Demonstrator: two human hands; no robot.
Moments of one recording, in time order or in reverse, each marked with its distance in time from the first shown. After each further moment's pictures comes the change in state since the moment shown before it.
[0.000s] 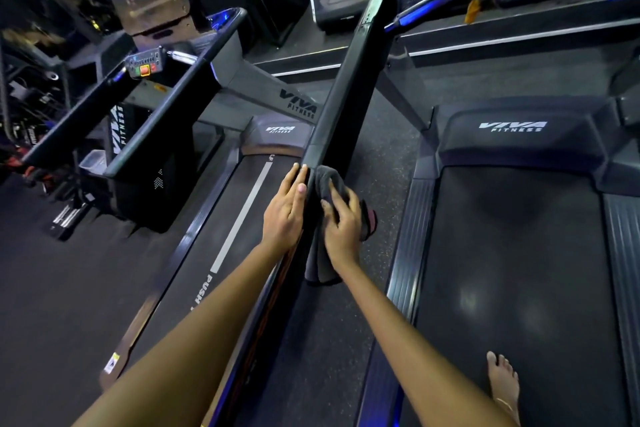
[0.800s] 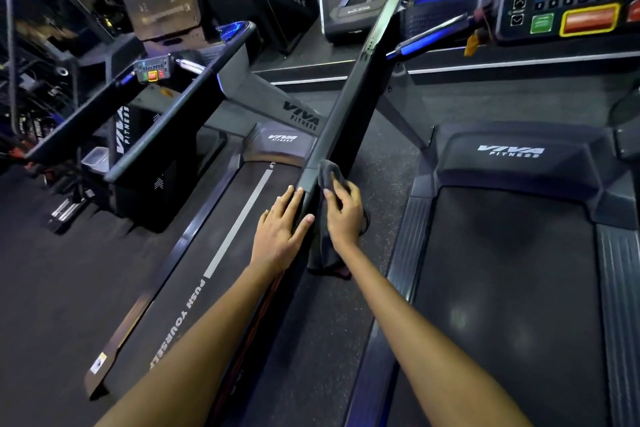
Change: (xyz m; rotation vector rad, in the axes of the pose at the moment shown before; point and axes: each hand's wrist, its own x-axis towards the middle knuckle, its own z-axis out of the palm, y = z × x) left_hand 0.004 0.000 0.002 0.283 -0.032 -0.001; right_hand 0.070 -0.006 -0.003 0.000 -0.012 0.074
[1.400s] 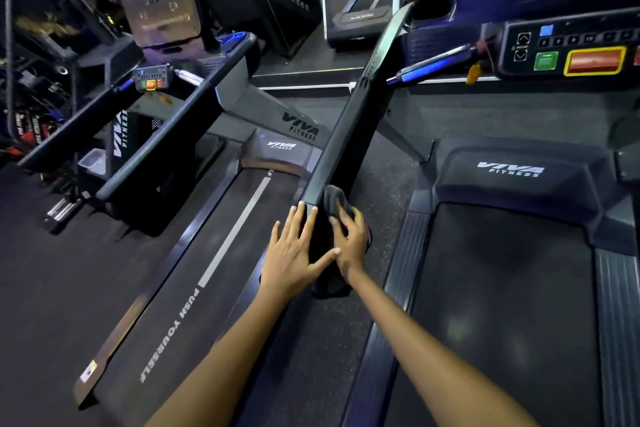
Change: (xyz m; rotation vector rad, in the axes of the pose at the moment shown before) left_hand 0.030 0.033 0.004 0.296 -0.122 0.036; right_hand 0.029 0.019 -0.009 -0.028 -0.090 0.041
